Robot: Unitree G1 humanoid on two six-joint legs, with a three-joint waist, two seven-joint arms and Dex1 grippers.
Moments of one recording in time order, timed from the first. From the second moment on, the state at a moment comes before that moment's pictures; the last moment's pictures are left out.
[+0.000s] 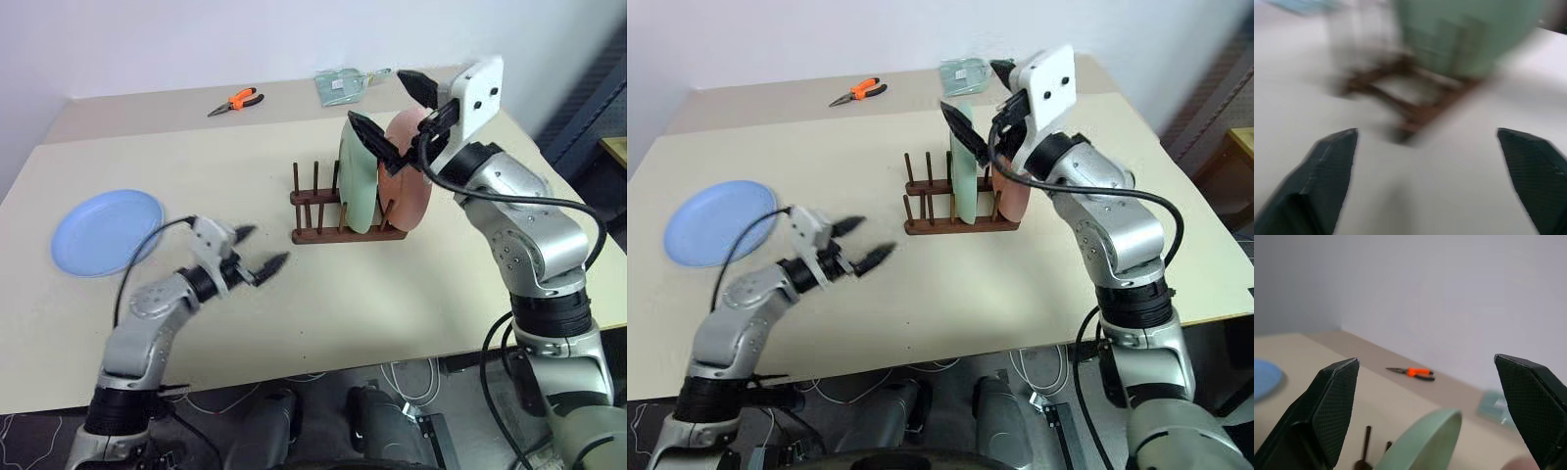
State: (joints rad) left arm -0.21 0.40 0.14 -0.20 -0.40 0.40 -0.53; right arm -0.74 -0.56 0.09 -0.25 0.43 0.38 0.43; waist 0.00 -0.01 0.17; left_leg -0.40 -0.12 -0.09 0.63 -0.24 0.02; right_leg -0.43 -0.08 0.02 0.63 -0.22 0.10
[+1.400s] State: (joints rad) left arm -0.68 0.30 0.35 -0.28 -0.58 0.71 0.09; right arm -0.80 -0.45 0.38 -0.14 -0.11 0.02 0.70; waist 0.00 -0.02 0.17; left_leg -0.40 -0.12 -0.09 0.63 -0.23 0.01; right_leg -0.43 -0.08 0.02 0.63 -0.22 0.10
